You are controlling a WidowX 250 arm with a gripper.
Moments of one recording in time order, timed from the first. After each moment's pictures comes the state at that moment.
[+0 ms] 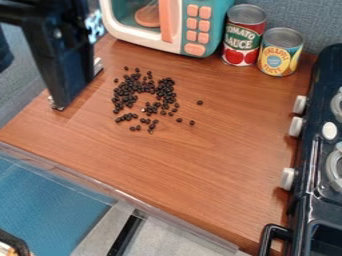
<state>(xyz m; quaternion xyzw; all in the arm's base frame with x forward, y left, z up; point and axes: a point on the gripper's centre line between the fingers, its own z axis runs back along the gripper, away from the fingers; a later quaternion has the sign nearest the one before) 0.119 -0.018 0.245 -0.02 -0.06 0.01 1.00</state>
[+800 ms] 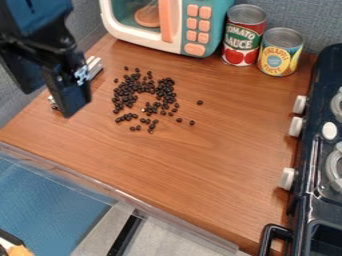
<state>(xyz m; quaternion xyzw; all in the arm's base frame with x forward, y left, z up) 0.172 0.041 0.174 -0.02 -0.08 -0.09 0.99</state>
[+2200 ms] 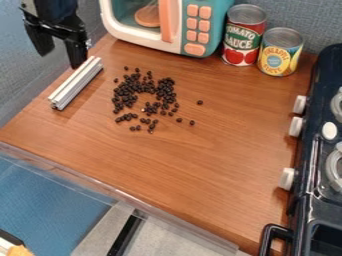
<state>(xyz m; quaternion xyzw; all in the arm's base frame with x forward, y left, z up) 0.309 0.171 0.094 0.06 -0.07 0.00 1.00</state>
